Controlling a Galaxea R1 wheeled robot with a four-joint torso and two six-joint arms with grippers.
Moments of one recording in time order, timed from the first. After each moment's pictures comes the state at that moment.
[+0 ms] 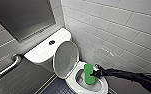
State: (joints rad) left arm 1.69 3.17 -2.69 0.13 -0.05 0.16; right arm -0.39 2.71 -2.02 0.12 -0.35 0.54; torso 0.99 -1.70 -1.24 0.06
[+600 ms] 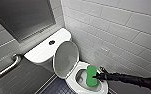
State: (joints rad) left arm 1.69 3.17 -2.69 0.13 -0.05 0.16; right arm -0.45 2.59 -1.85 0.12 -0.23 0.56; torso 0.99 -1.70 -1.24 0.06
